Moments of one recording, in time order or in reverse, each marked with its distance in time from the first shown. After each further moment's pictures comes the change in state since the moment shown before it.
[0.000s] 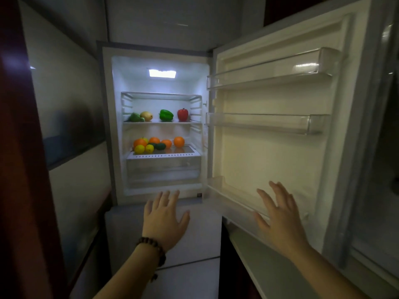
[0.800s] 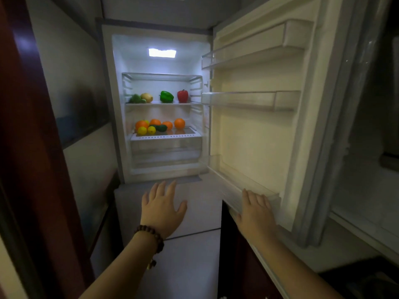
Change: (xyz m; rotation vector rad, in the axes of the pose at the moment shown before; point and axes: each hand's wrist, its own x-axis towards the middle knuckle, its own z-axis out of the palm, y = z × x) left_hand -0.051 -0.016 -0.022 0.048 -0.086 -0.057; right_hand -0.055 -0.077 0.022 -0.159 -0.315 0.144
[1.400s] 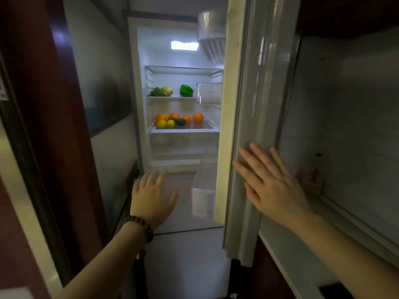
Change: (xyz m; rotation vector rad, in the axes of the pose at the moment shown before) left_hand -0.003 -0.047 -0.037 0.017 0.116 -0.105; right_hand 0.026 -0.026 -0.100 -0.191 0.484 -0.662
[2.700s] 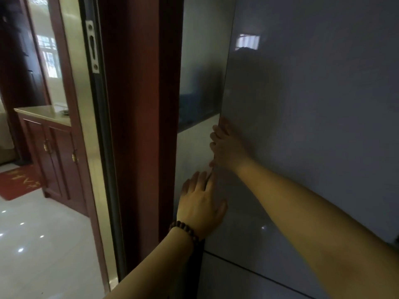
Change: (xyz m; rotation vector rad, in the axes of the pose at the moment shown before) left_hand 0.102 -0.134 0.067 0.157 0.033 -0.191; right_hand 0.352 -0.198 0.271 0.011 -0.146 -0.513
